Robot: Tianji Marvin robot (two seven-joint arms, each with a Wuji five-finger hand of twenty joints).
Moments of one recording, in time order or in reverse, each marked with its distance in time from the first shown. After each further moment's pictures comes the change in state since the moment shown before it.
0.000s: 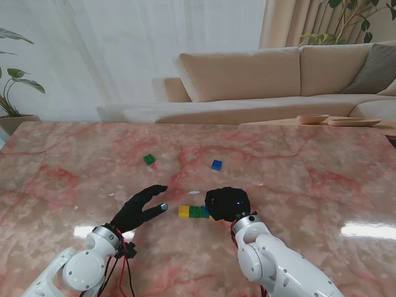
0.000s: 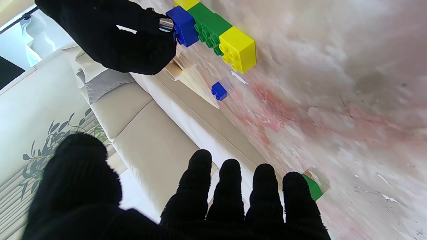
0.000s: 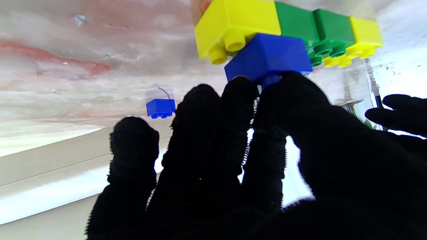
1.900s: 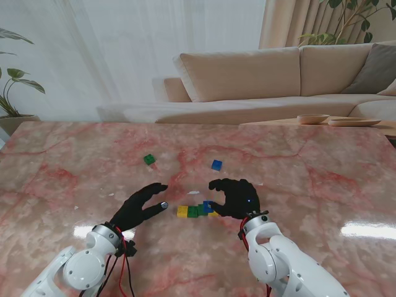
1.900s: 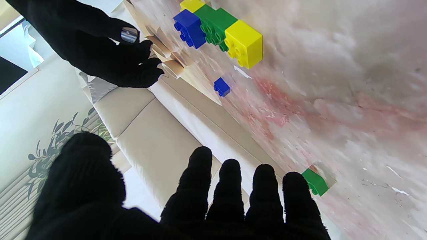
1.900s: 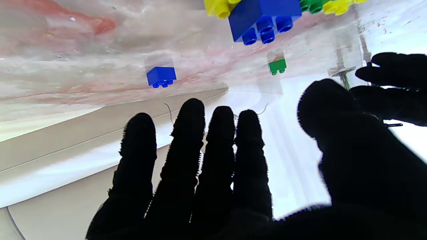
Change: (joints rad) left arm -0.006 -0.001 0.000 -0.002 0.015 -0.007 0.012; right arm -0.103 0.001 0.152 -0.087 -0.018 -0.122 -0.030; left_hand 0.025 0.009 0.000 0.000 0.023 0.000 0.021 0.000 0.000 0.000 0.000 0.000 0.000 0.000 -0.009 0.000 0.000 0.000 -0.001 0.000; right_hand -0.124 0.085 -0.152 0.086 -0.284 0.211 -0.440 0.076 -0.486 0.033 -0.076 -0.204 -0.406 0.020 -0.244 -0.050 -0.332 -0.013 -0.284 0.001
